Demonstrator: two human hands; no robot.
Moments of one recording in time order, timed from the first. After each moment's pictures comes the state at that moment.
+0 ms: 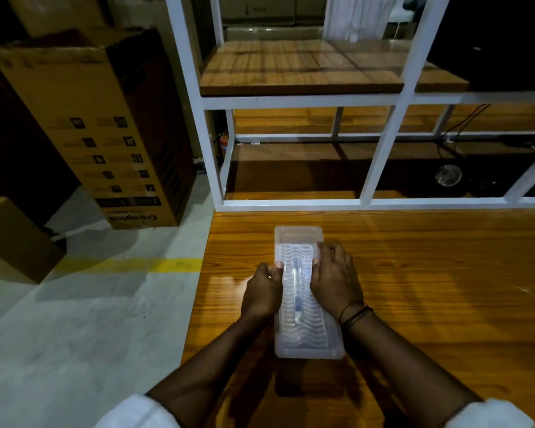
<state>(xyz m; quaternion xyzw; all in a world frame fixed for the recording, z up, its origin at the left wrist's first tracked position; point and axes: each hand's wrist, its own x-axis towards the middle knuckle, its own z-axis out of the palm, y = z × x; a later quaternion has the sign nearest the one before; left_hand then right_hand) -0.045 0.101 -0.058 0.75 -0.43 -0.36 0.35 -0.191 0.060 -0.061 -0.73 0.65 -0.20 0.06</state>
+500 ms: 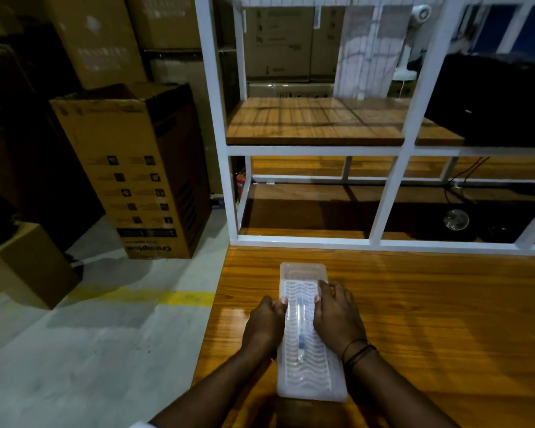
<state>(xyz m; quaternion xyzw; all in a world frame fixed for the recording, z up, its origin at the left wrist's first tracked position) -0.033 0.115 -0.033 0.76 -0.46 -0.34 0.32 -0.179 0.068 -0.053 -0.75 0.63 -0.17 0.06</state>
